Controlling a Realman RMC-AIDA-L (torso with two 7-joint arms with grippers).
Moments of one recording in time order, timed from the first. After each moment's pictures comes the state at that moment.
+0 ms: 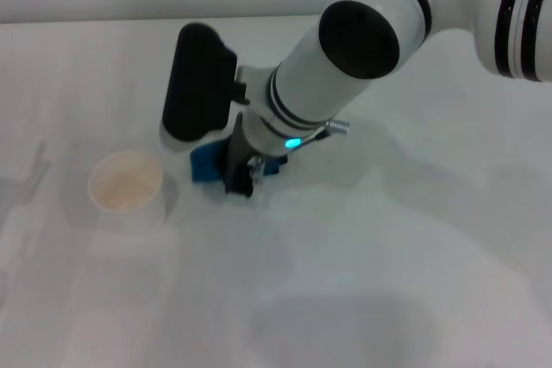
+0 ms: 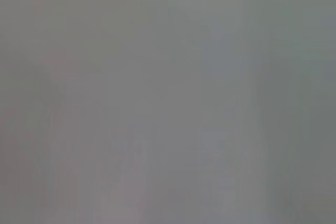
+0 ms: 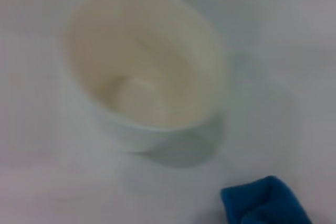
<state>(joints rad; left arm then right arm) -0.36 -2.08 2.84 0.02 -1.30 1.37 -0.11 1.13 2.03 -2.35 -0.70 1.06 0.75 -0.55</state>
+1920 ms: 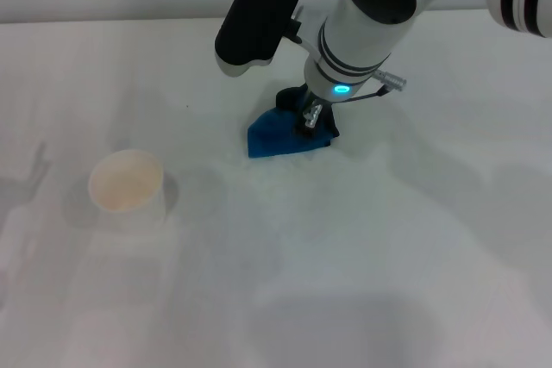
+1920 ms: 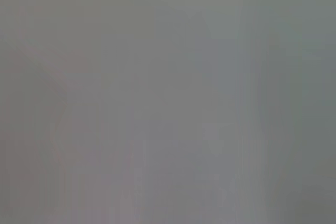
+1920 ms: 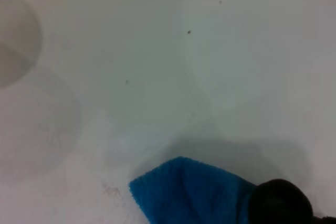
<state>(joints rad) -0.36 -2.08 2.84 0.02 -1.30 1.37 -0.11 1.15 2.03 -2.13 -0.56 0.75 0.88 -0.32</state>
